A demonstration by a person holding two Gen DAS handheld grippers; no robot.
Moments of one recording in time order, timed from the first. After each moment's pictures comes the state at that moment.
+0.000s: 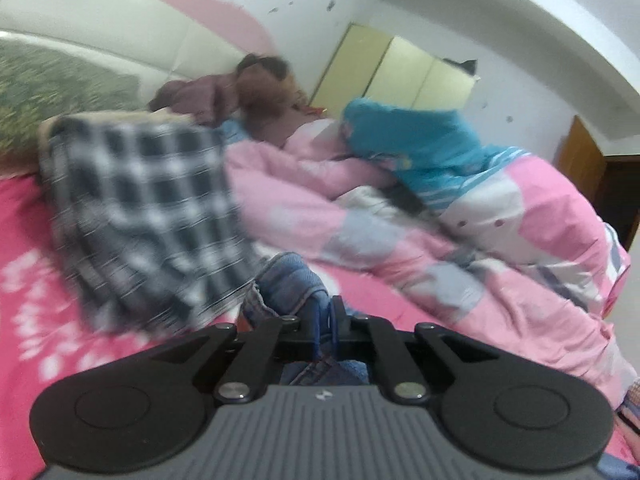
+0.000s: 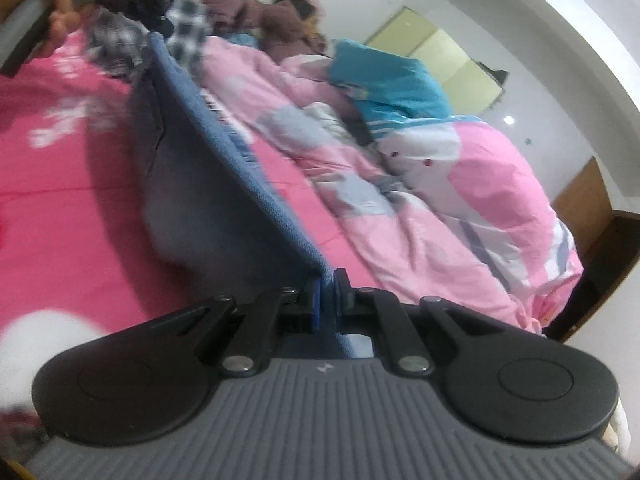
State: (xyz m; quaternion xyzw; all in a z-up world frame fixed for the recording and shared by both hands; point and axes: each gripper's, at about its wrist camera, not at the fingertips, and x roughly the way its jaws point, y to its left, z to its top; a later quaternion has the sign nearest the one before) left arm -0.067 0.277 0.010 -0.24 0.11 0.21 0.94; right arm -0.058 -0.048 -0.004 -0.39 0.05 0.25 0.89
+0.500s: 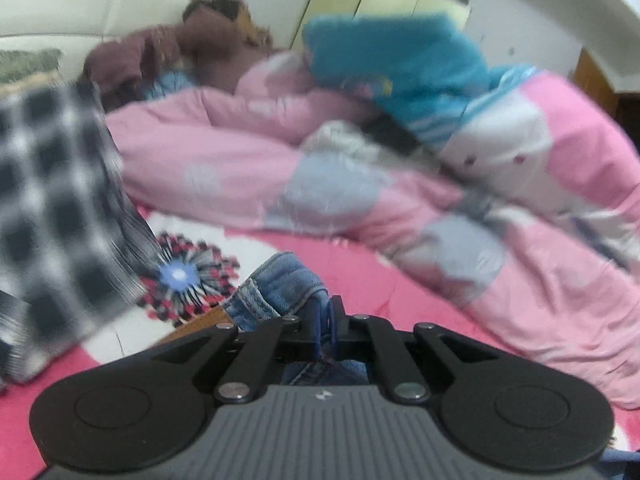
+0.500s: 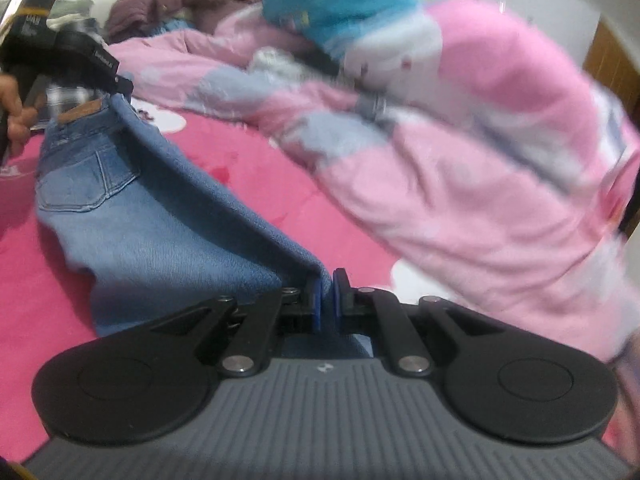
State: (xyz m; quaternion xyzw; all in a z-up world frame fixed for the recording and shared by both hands) left arm 0.132 0.265 -0.012 -0.21 0.21 0.20 0.93; right arm 0.142 -0.074 -0.004 -0.24 0.21 0.28 0.90
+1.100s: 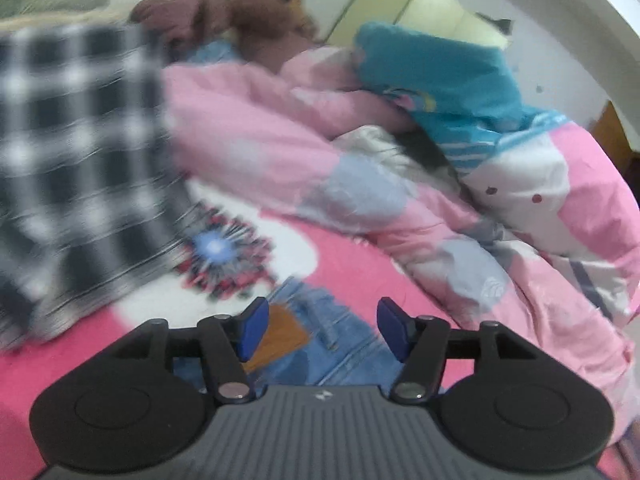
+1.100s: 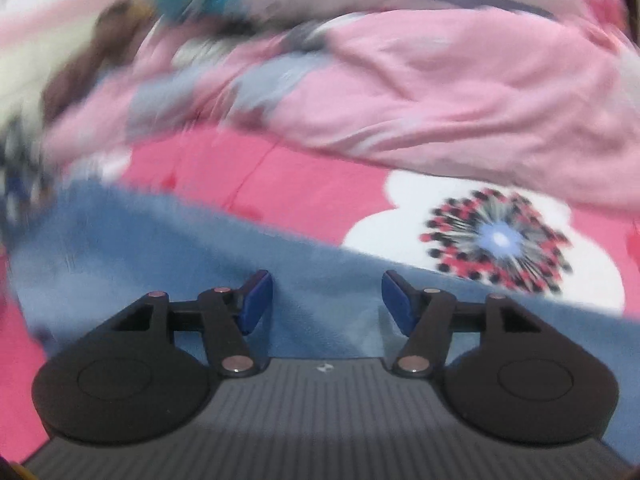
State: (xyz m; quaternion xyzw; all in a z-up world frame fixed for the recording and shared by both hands) left arm 0.065 0.313 -0.023 -0.33 0.20 0.19 0.90; right arm 0.211 -0.133 -0.047 0.03 0.31 0.25 0.92
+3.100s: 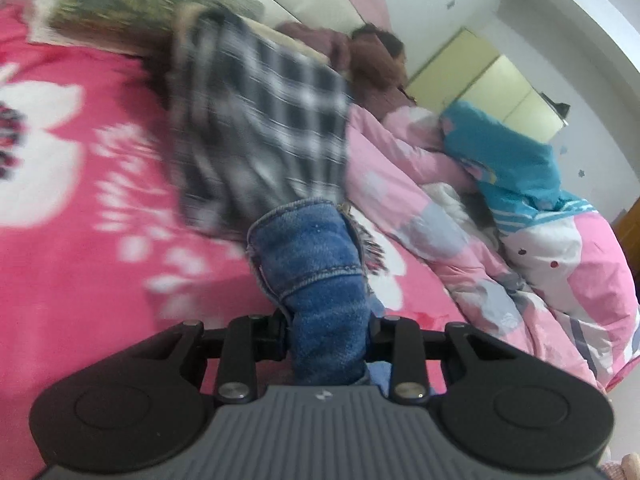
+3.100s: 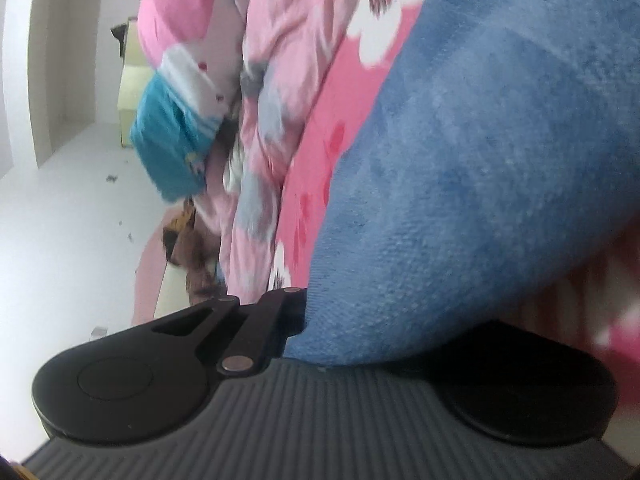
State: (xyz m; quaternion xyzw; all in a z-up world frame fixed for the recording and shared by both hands) left arm -0.136 0.320 -0.052 -0.40 0.13 0.27 0.87; right arm 0.050 -0.130 -0.124 0.54 0.38 0.24 0.71
